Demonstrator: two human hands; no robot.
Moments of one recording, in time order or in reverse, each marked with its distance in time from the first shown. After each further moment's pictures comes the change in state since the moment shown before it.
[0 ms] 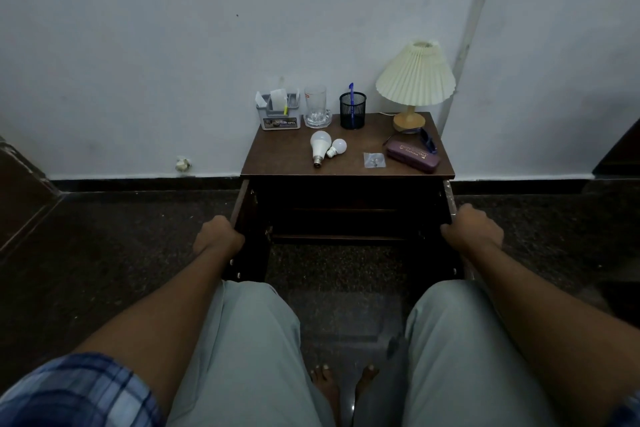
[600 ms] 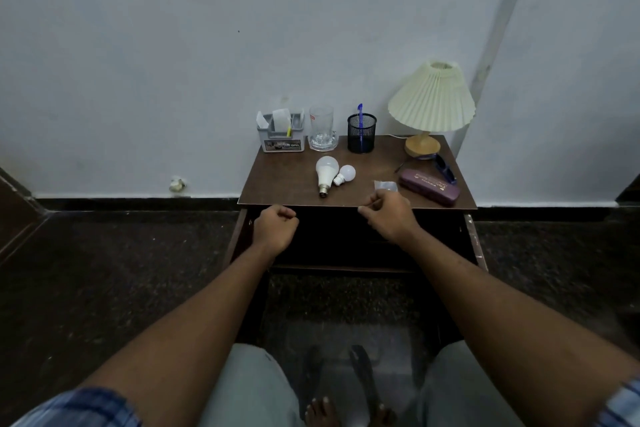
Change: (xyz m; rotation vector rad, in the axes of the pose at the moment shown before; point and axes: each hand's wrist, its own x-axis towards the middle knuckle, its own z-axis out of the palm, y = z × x) left_hand 0.061 0.113 0.036 -0.622 -0.087 0.239; right_hand 0.039 -0.176 0.025 0.539 -0.112 -0.467
